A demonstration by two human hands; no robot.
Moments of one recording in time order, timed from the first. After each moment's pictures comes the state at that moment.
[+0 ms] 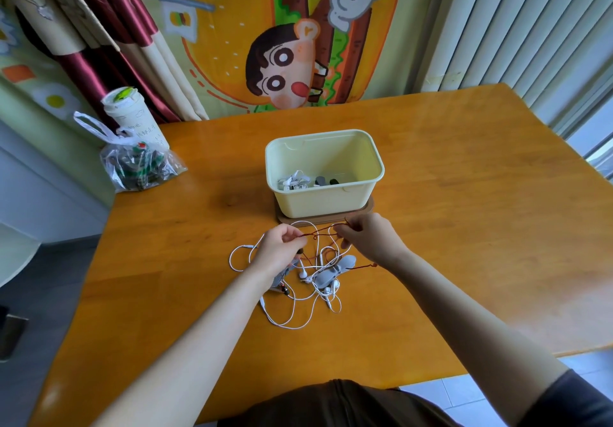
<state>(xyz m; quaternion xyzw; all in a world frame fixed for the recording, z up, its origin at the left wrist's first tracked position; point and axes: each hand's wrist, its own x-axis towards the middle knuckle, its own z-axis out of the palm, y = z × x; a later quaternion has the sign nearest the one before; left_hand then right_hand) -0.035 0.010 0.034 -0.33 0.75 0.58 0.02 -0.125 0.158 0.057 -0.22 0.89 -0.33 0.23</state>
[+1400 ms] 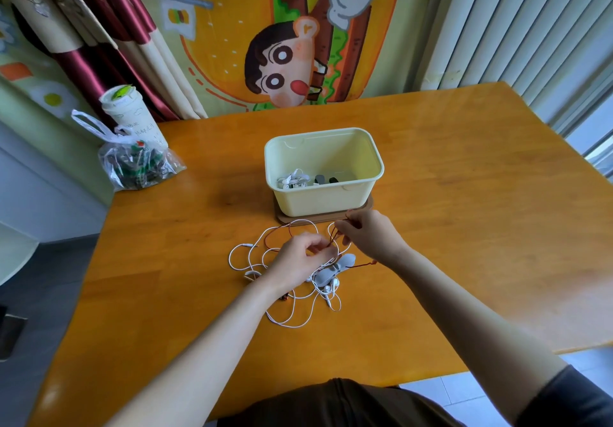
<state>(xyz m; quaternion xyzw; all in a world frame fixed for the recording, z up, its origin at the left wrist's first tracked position) -0.029 0.028 0.028 -0.15 0.83 0.54 0.05 -0.130 0.158 0.051 -0.24 0.89 -0.32 0.21</state>
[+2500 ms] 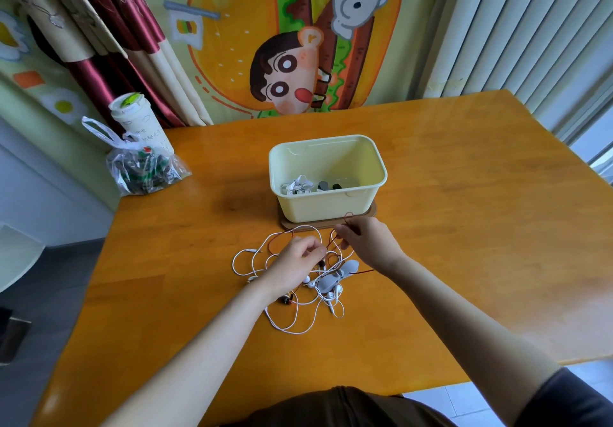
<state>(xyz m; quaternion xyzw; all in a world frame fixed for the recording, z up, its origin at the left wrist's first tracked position) -0.026 0.020 0.038 -0.19 0.83 0.52 0.10 -0.127 0.153 0.043 -0.25 0.89 -0.34 0.19</state>
